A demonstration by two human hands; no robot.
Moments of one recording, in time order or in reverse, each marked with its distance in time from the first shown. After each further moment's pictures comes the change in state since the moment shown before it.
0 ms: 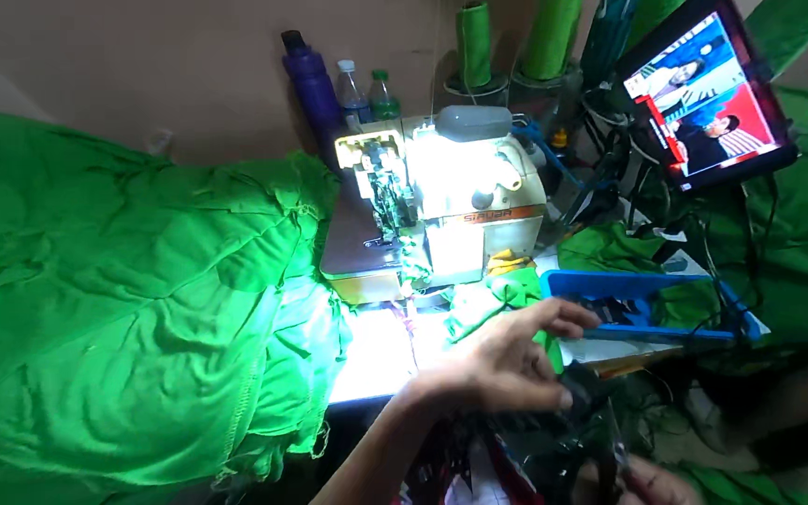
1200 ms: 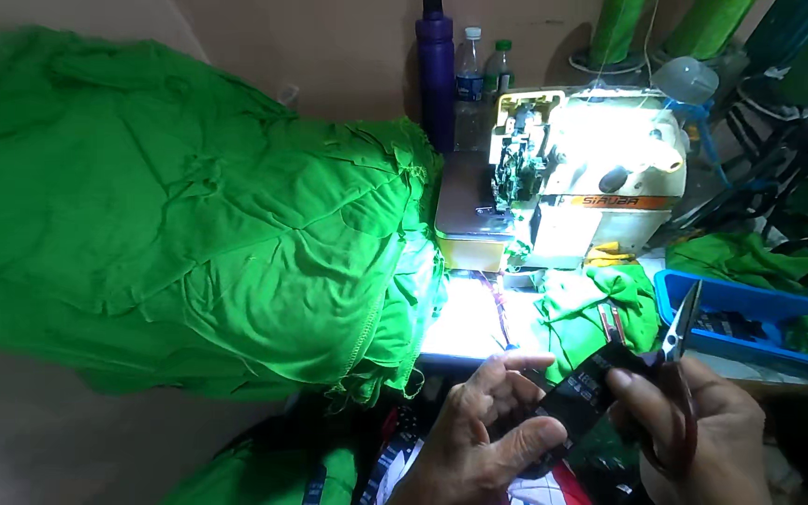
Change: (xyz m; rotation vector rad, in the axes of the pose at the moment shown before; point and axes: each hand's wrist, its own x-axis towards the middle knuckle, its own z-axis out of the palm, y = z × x) left_hand -0.141 -0.004 0.059 -0.090 0.764 0.115; right_hand 0.065 -0.030 0.112 -0.092 0.143 -0.340
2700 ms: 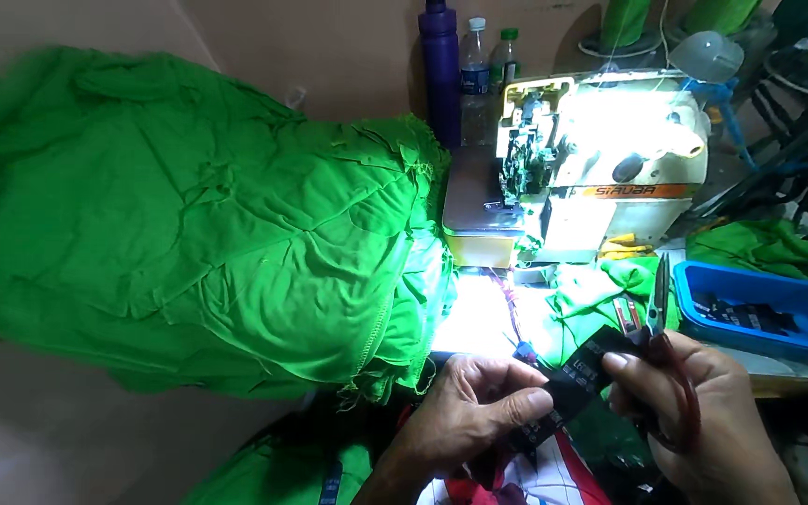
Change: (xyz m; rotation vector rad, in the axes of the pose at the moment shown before) left_hand 0.013 0.012 -0.022 -0.155 -0.008 -0.275; right_hand 0.015 0.002 0.003 0.064 -0.103 0.139
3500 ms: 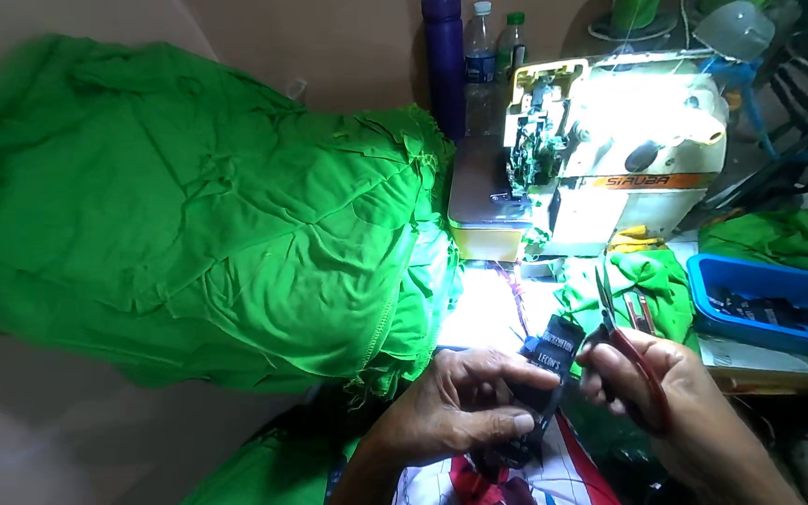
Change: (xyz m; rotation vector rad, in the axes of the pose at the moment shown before) left_hand -0.003 -0.003 -0.033 0.060 -0.276 0.194; right_hand 0.005 0.014 -0.006 -0.014 -0.206 0.187
